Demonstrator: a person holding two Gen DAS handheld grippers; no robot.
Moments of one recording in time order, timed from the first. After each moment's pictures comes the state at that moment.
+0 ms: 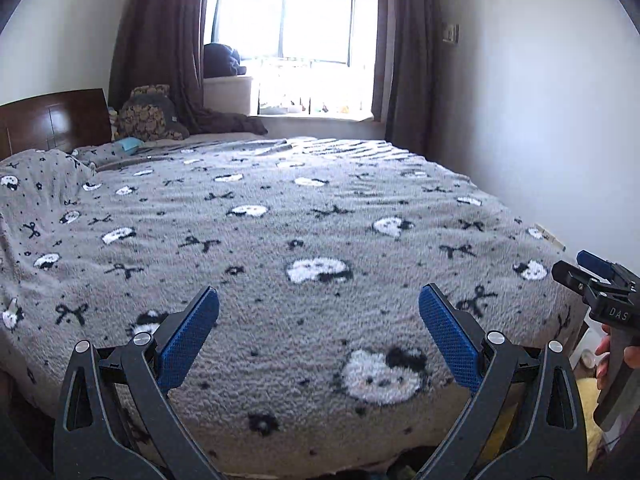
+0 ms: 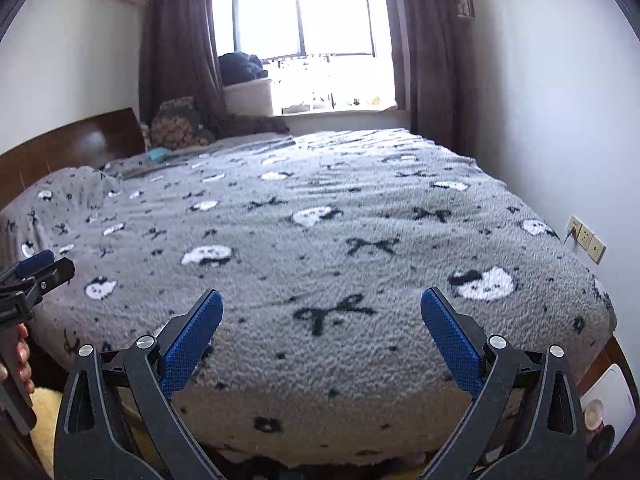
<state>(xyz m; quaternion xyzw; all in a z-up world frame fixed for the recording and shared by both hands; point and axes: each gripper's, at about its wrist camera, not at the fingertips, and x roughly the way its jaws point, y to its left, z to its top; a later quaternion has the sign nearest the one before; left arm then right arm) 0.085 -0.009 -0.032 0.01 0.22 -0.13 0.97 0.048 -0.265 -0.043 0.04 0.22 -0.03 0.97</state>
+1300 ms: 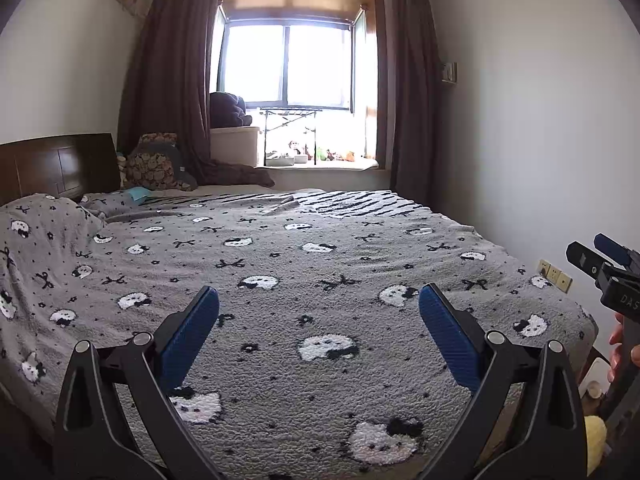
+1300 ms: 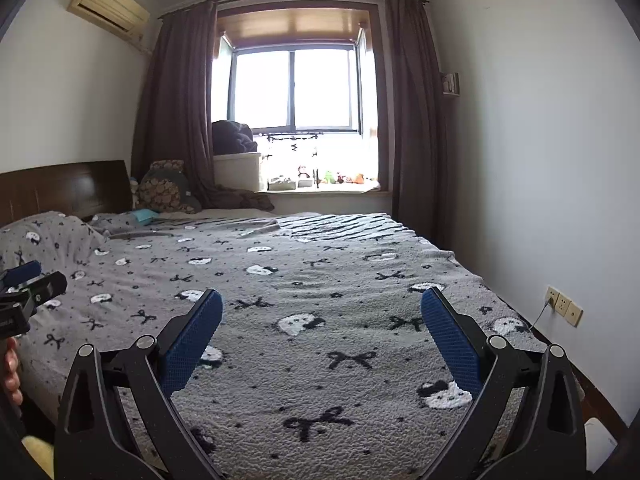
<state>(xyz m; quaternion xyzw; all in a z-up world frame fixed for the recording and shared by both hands) 0.089 -0.011 0.032 0.01 0.15 -0.12 0.98 0.048 -0.256 0.044 0.01 0.11 -0.06 0.99</state>
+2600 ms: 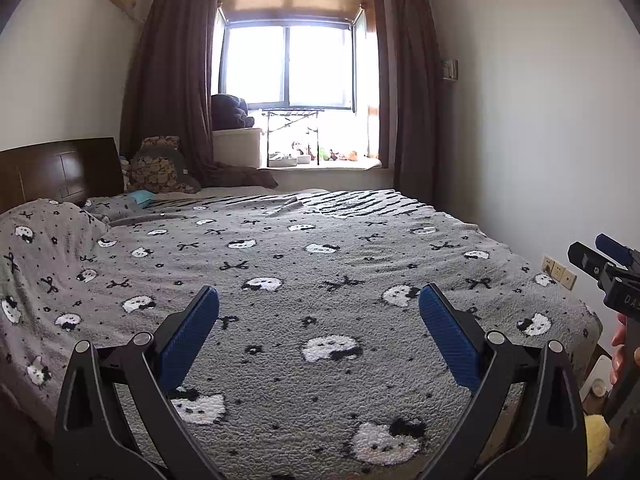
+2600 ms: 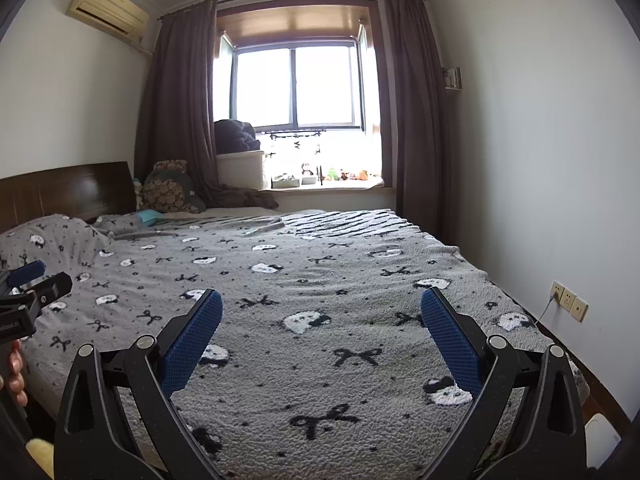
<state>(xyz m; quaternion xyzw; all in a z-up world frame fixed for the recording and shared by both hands) 0.090 -0.011 0.033 0.02 0.15 -0.12 0.98 0.049 -0.251 0.045 0.02 0.12 -0.05 0.99</state>
